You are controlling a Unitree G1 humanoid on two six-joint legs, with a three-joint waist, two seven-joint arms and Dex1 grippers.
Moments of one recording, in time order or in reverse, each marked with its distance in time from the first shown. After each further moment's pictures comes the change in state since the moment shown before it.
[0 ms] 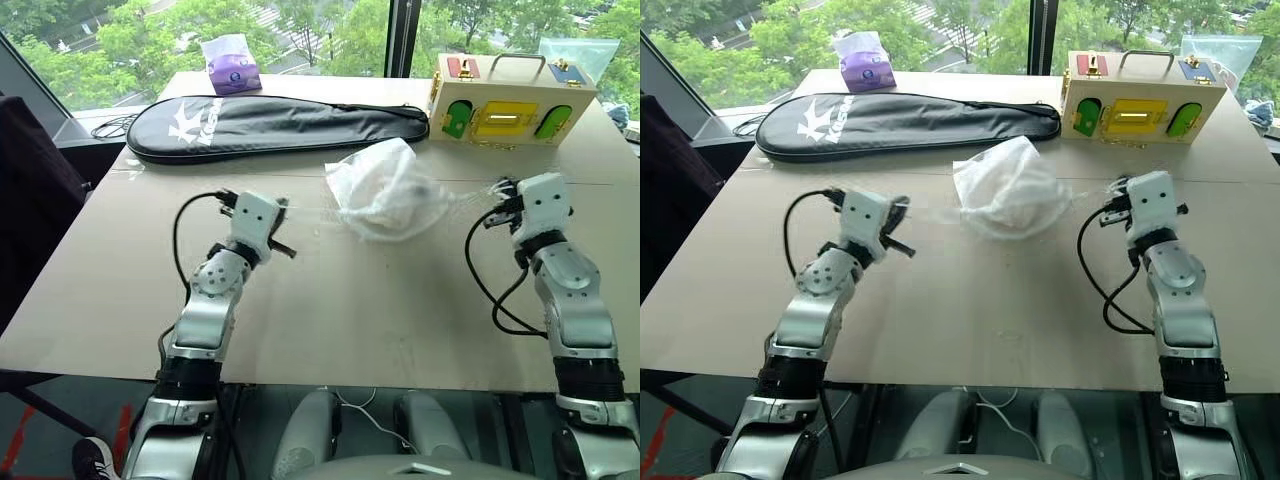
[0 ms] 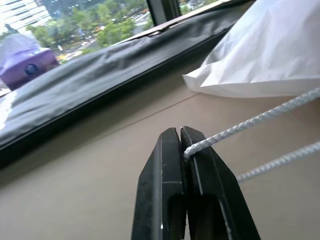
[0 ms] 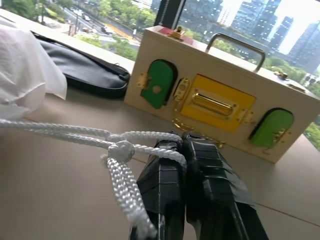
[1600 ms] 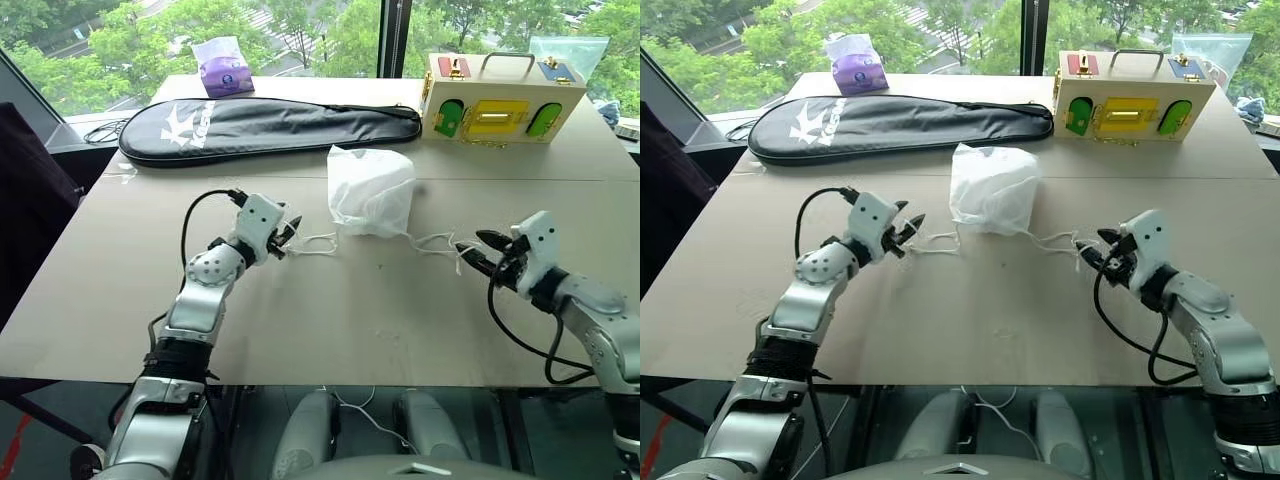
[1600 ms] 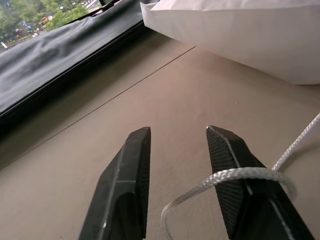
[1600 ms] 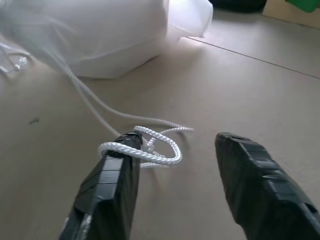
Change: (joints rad) left arm 0.029 0.119 -0.086 0.105 -0.171 -0.030 -0.414; right arm 0.290 -0.271 0.060 -0.227 0.432 0.297 0.458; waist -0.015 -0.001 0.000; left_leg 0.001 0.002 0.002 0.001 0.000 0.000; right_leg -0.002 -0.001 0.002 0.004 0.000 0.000
